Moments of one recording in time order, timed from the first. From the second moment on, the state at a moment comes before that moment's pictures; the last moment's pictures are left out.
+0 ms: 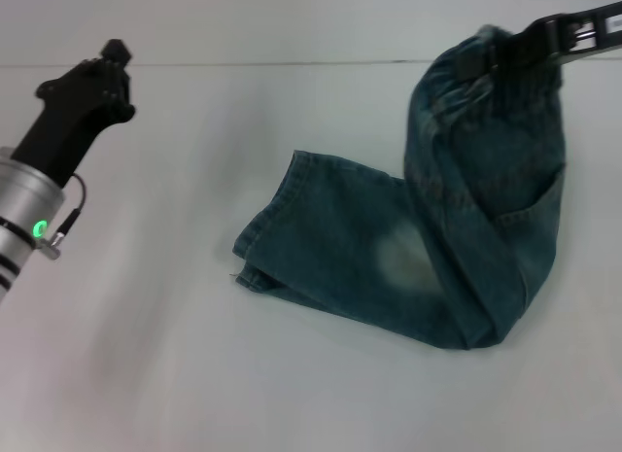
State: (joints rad) left arm -0.62 -2.11 -0.39 0.04 1.99 1.30 -0.63; right arm 0.85 1.80 -0.80 -0.68 -1.99 -1.71 2.27
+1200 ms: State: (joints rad) left arm -0.53 -2.11 -0.41 0.04 1.99 1.35 -0.64; right arm 1.08 2.02 -1.02 -0.57 -2.19 -1.37 2.25
